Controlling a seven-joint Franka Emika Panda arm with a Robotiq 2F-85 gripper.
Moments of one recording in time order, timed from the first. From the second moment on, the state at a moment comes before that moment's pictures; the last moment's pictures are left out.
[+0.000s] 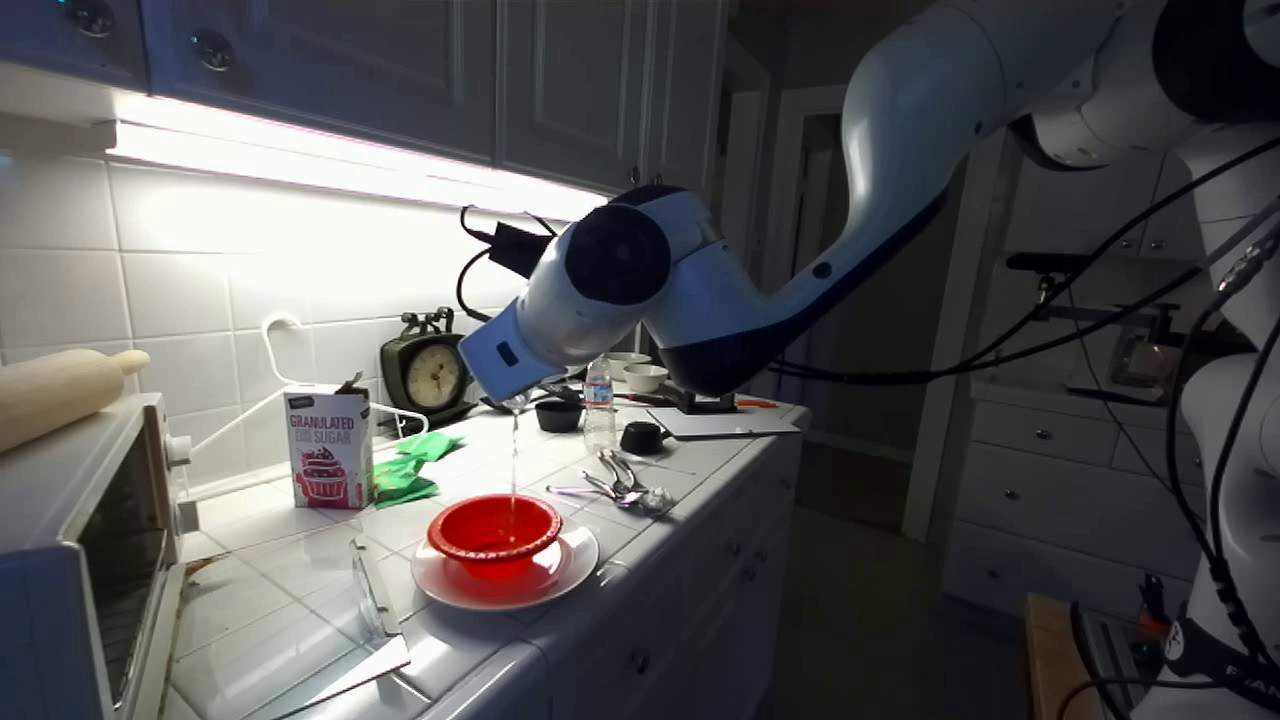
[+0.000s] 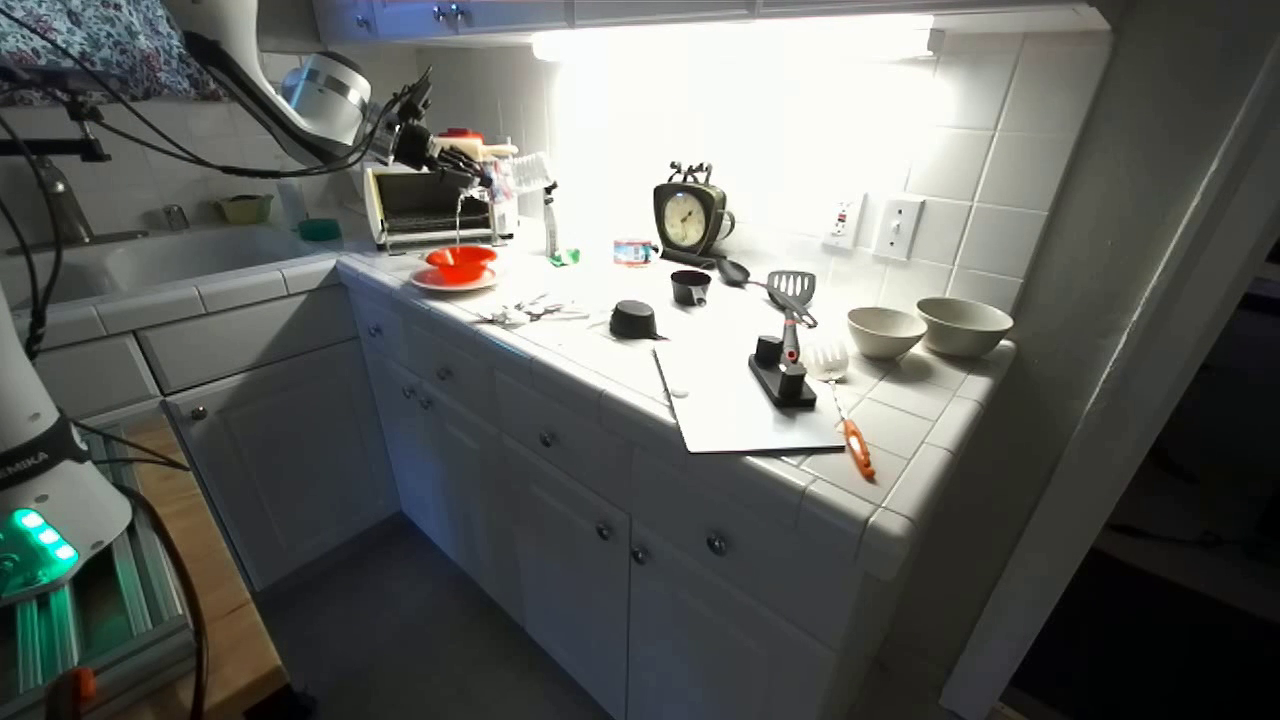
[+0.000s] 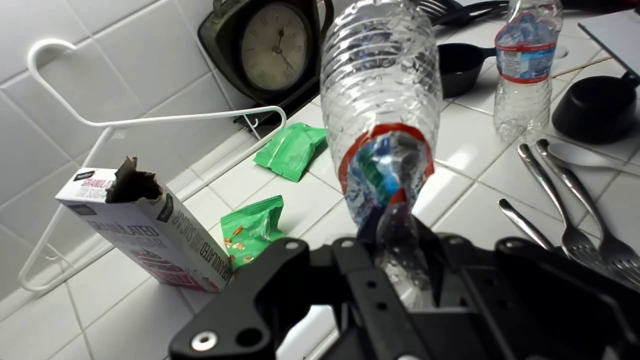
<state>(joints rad) 0.32 0.39 0.20 -1.79 -1.52 2.19 -0.83</state>
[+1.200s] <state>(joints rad) 0.34 0.39 0.20 -1.79 -1.64 2.10 -0.75</state>
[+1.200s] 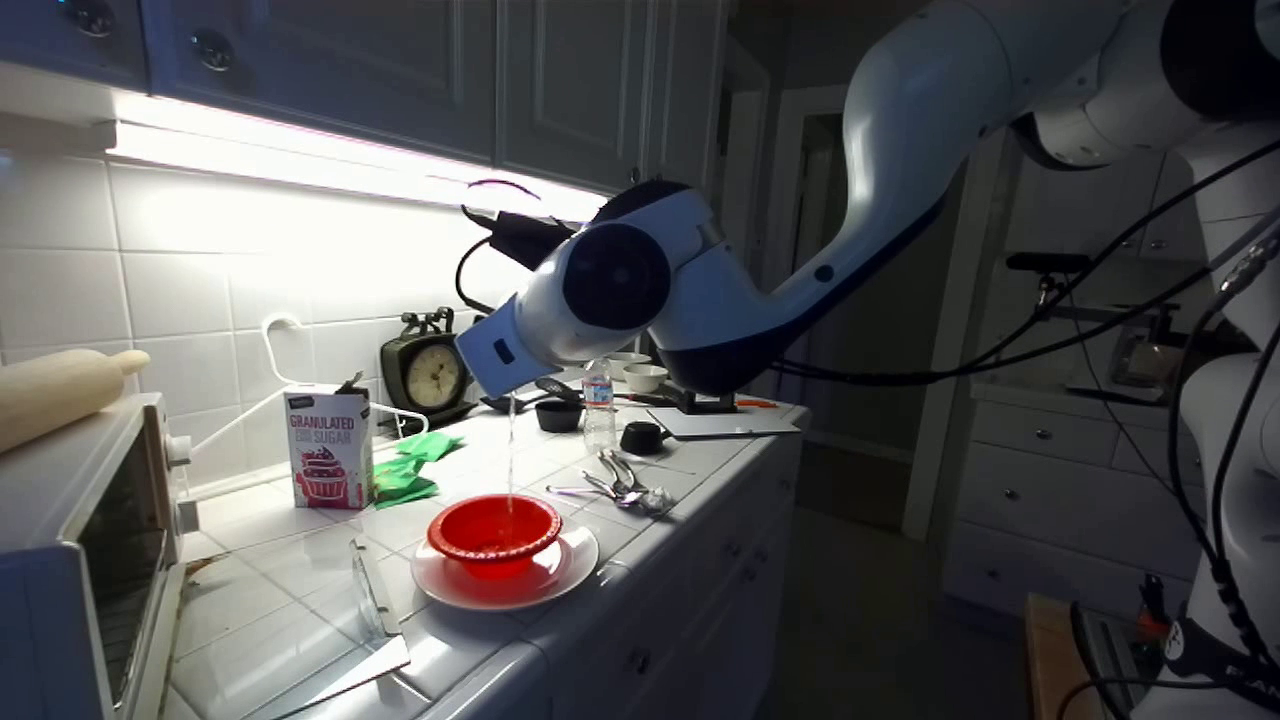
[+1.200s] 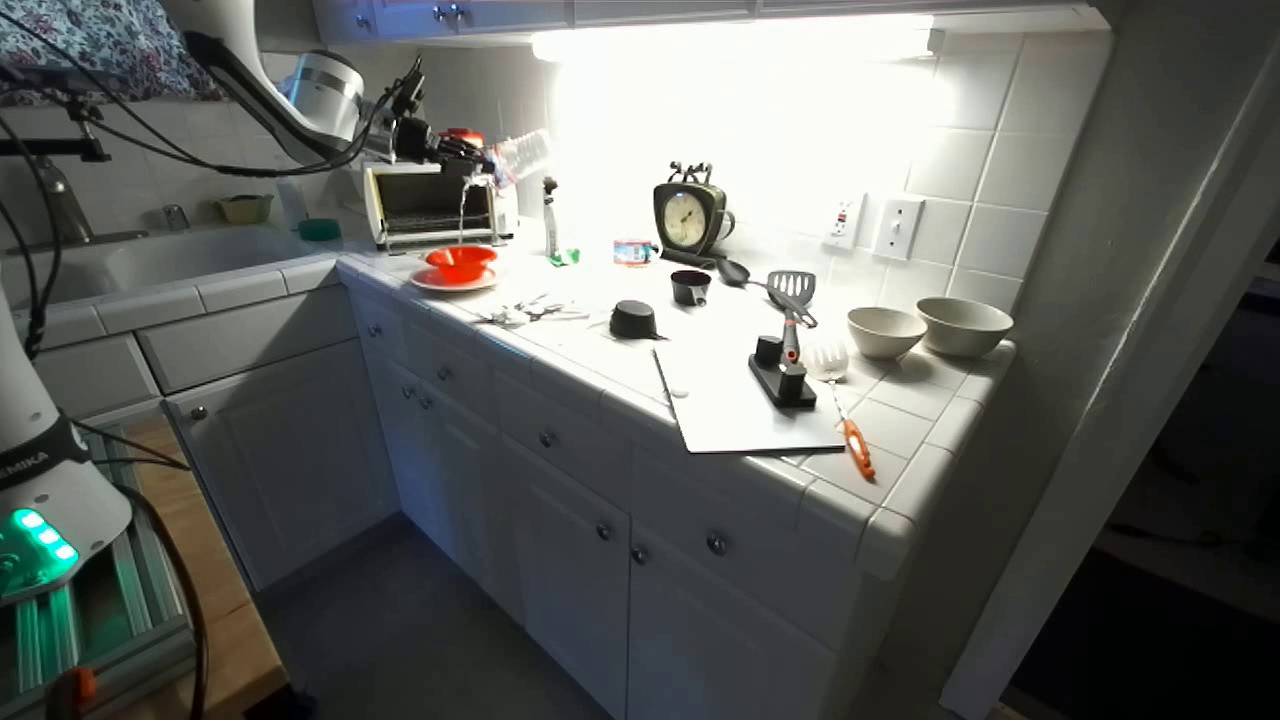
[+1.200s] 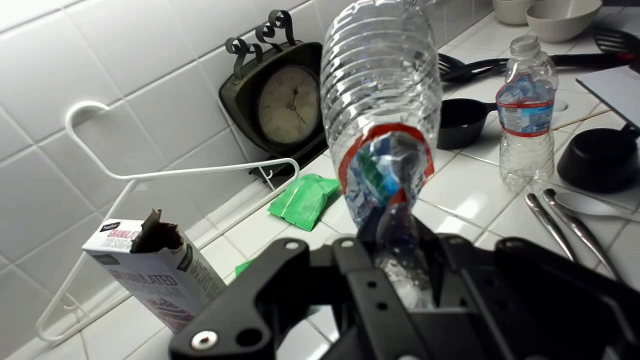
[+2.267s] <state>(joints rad) 0.34 0.39 0.21 -1.79 -1.71 2.06 -0.70</state>
